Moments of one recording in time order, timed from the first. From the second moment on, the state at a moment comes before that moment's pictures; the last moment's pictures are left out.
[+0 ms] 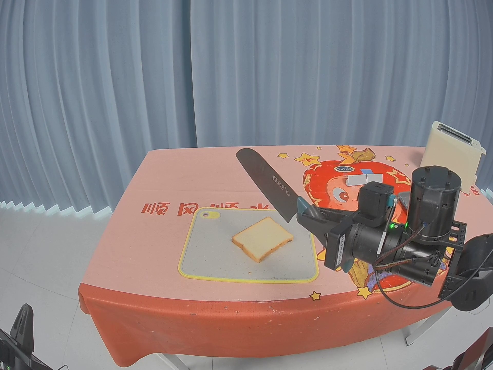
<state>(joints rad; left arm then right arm) 0.01 0.02 -0.02 -0.14 -0.05 0.00 0.76 1.67 -0.64 -0.78 -0.07 0.12</state>
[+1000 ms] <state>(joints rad) 0.00 0.54 -0.21 -0.40 -0.36 0.04 0.77 1.67 -0.63 -0.78 -0.08 0.11</state>
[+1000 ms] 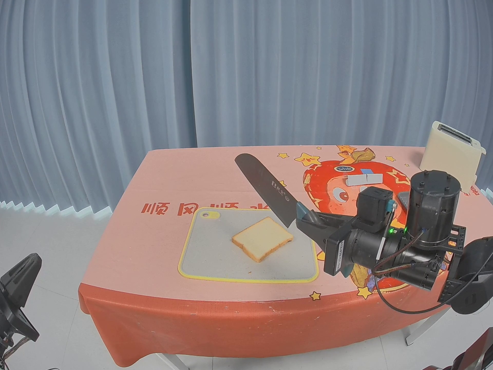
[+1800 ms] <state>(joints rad) -0.02 0.88 -0.40 -0.40 -0.56 0.04 0.78 1.67 -0.62 -0.78 -0.08 0.11</state>
